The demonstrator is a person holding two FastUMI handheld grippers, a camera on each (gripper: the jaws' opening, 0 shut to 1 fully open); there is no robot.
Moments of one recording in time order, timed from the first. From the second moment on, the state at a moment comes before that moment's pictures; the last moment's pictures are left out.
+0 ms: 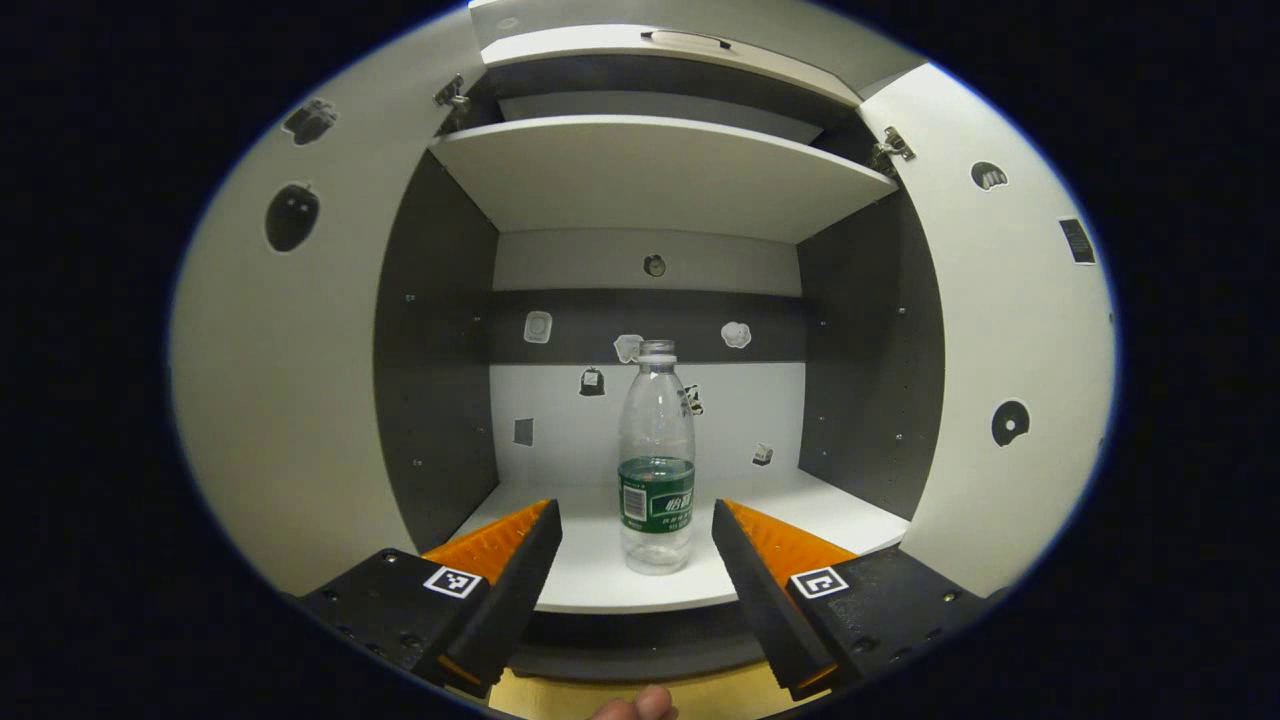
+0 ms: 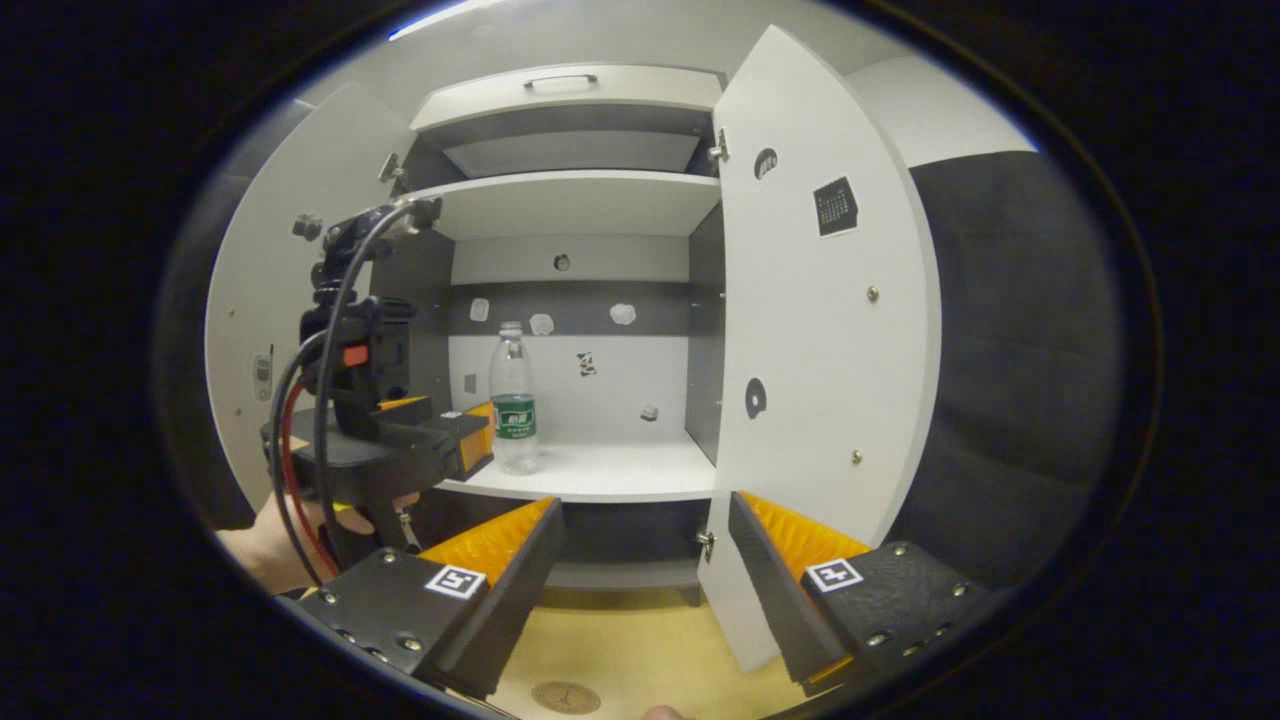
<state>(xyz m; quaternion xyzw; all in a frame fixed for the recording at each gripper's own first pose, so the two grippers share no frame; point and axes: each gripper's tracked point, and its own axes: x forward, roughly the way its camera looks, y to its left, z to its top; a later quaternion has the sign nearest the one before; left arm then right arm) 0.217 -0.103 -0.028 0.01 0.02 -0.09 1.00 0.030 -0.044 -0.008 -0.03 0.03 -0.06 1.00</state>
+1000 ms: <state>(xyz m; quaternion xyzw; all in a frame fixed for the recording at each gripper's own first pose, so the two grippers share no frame) 0.316 -0.132 -0.040 0.01 0.03 -0.09 1.00 0.043 -0.062 -0.025 -0.06 0.07 -0.08 0.99</state>
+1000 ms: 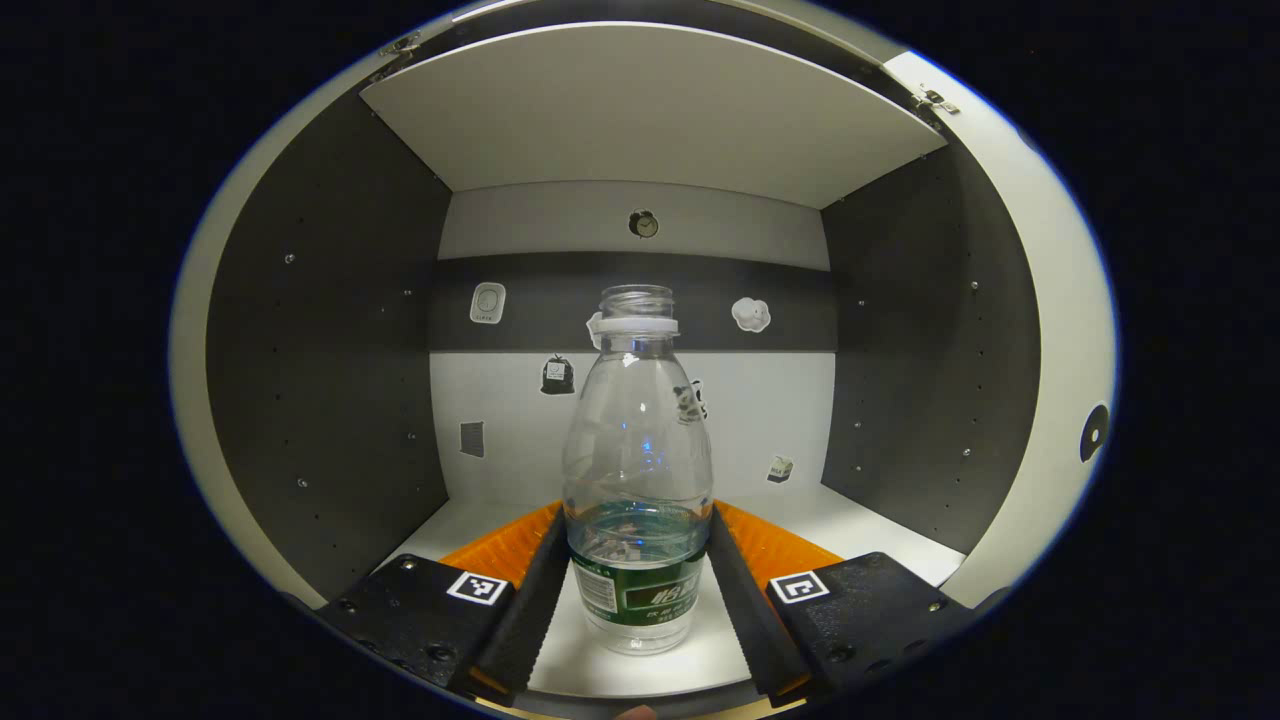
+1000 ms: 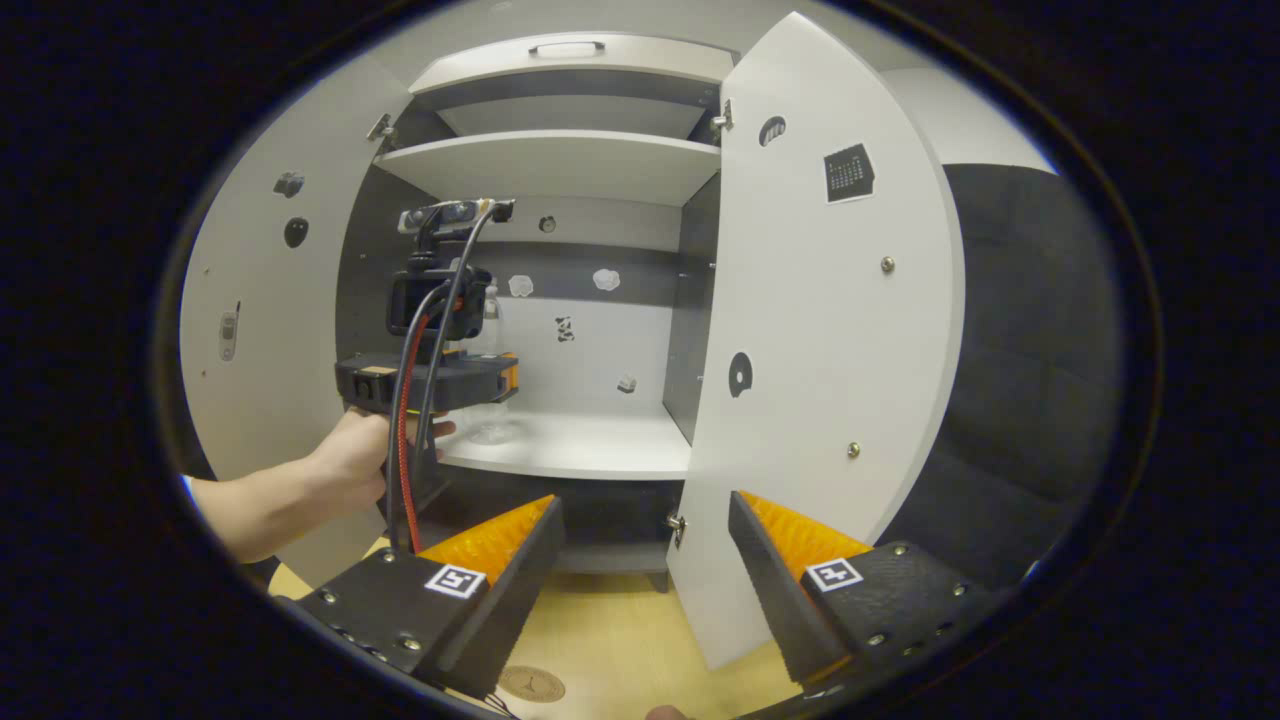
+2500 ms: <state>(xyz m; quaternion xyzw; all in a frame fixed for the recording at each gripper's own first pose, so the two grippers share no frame) 0.021 -0.148 -0.229 0.02 0.15 -0.14 0.98 -0.047 -0.106 -0.089 -0.02 0.10 -0.06 0.99</state>
